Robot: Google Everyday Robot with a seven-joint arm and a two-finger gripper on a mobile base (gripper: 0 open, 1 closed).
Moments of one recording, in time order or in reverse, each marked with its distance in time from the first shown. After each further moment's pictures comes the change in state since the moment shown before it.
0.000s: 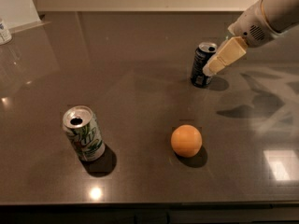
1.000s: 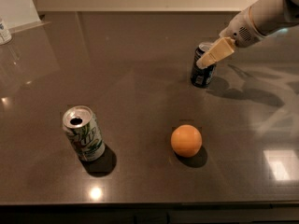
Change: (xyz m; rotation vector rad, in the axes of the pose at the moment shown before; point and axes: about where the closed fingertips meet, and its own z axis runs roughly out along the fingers) arm 0.000 -0.040 0.042 0.005 -0.035 0.073
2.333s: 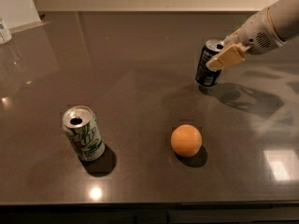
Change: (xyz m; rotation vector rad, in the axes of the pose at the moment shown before) arm 0.012 0.051 -0.038 -0.088 -0.035 -0.063
